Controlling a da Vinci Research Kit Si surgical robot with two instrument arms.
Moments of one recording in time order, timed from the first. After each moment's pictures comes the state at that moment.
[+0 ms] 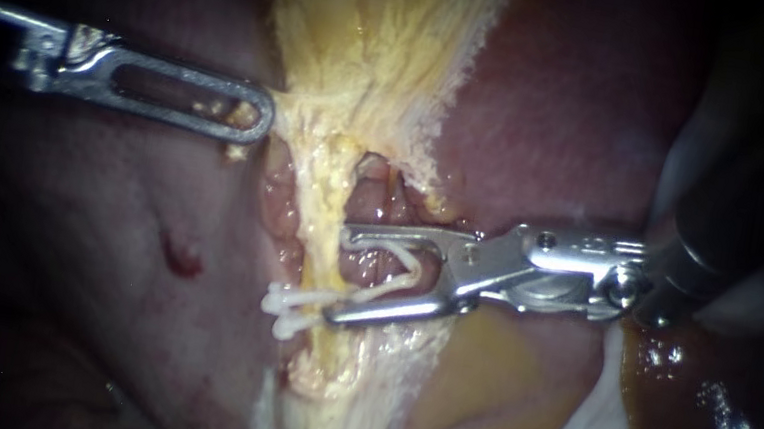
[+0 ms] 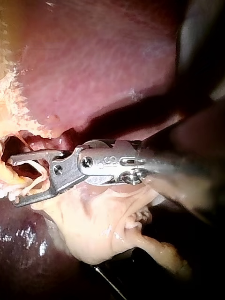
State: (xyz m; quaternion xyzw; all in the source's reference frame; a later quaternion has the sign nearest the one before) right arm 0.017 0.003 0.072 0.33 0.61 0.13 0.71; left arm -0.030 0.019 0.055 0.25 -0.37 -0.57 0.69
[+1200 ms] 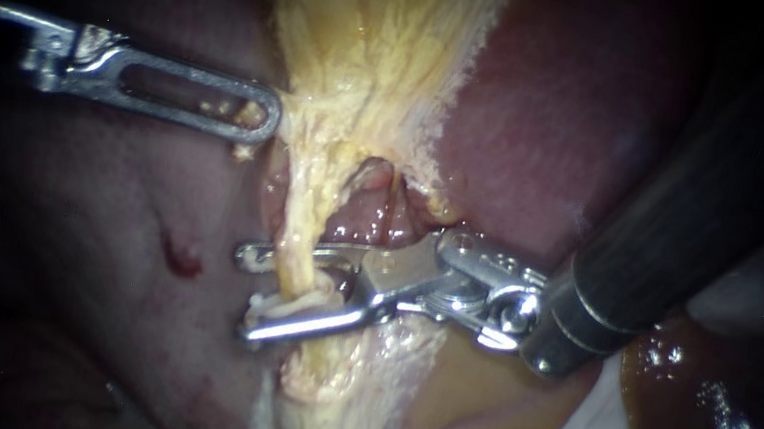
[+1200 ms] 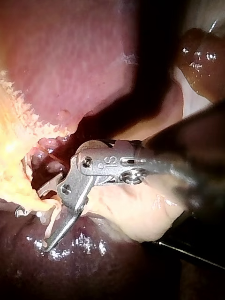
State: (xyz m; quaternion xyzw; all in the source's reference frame) right arm 0.023 0.002 0.073 0.41 0.65 0.16 0.62; left arm -0.031 0.019 0.055 0.25 -0.37 -0.57 0.69
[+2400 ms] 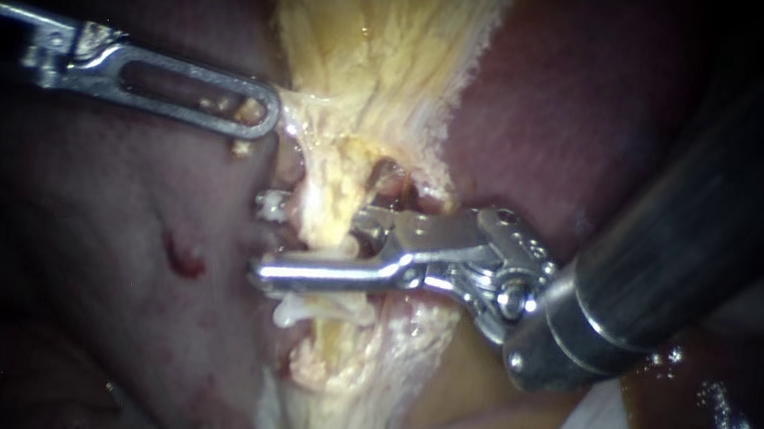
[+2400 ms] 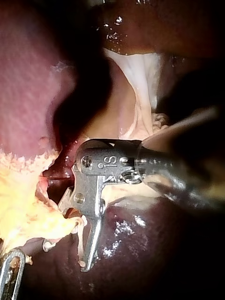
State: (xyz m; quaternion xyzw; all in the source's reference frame) right arm 0.020 0.005 0.067 0.38 0.67 0.29 0.56; left arm -0.031 0.020 0.056 0.25 -0.37 -0.57 0.69
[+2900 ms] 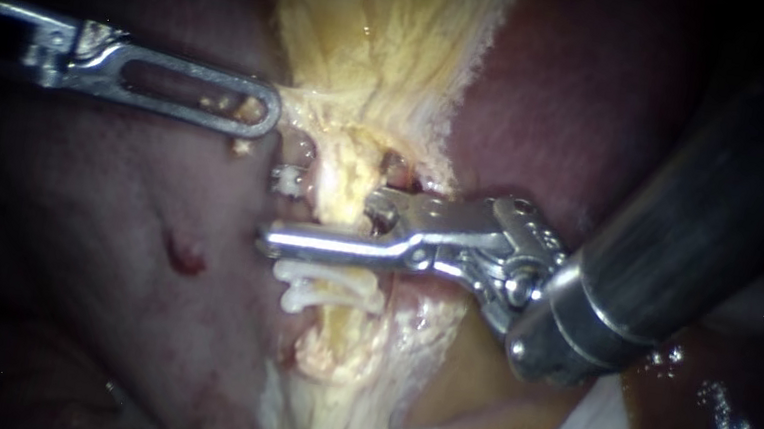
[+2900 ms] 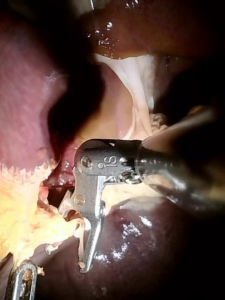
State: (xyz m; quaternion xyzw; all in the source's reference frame) right arm 0.019 0.006 0.068 0.36 0.66 0.32 0.57; left arm -0.031 0.020 0.056 0.25 -0.37 -0.57 0.69
